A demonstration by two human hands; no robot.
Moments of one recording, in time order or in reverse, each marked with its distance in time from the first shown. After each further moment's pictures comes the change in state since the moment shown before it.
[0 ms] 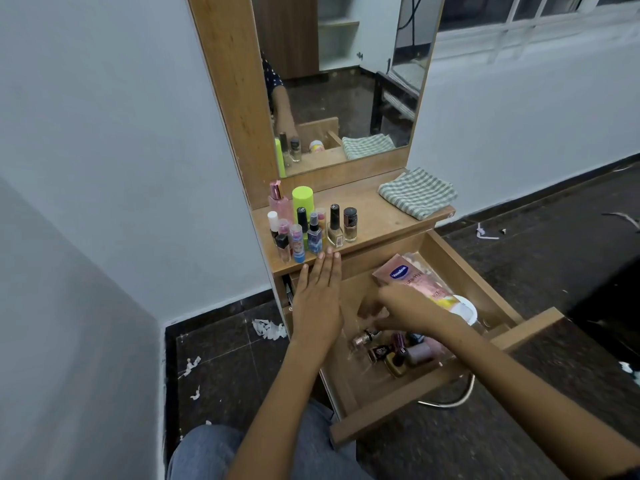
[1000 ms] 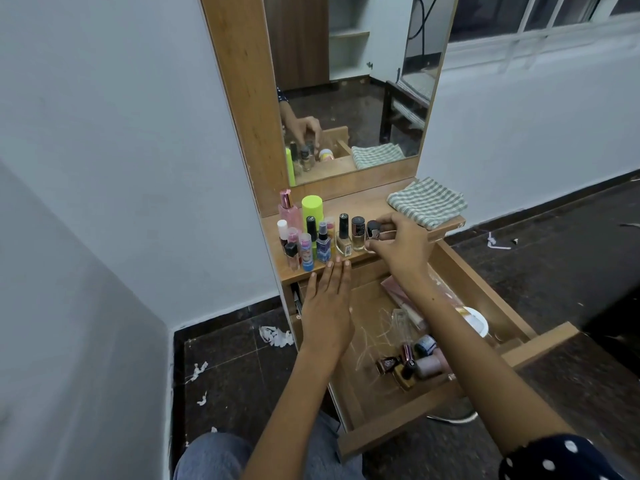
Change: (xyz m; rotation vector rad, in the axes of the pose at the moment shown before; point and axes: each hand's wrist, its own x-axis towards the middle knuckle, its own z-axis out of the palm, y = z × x) left_hand 0.001 0.006 -0.011 -0.038 -0.035 -0.034; right_hand 0.066 -0.005 -0.042 0.514 0.900 0.392
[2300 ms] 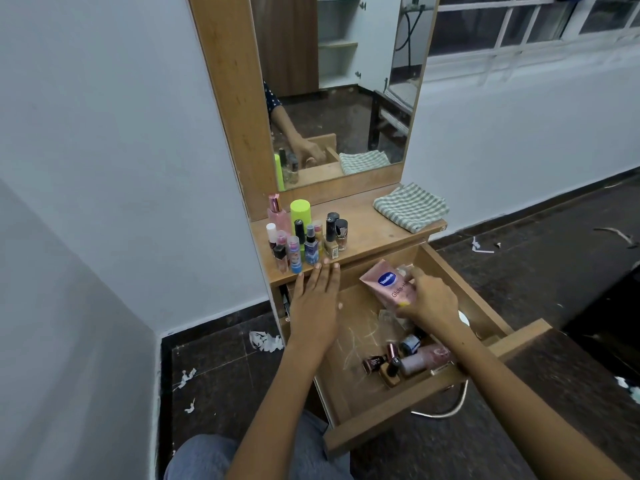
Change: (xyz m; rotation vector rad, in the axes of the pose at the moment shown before) left_hand 0.005 -0.002 -0.006 0.009 -0.039 0.029; right_hand -0.045 0.075 -0.048 -0.555 -0.355 0.109
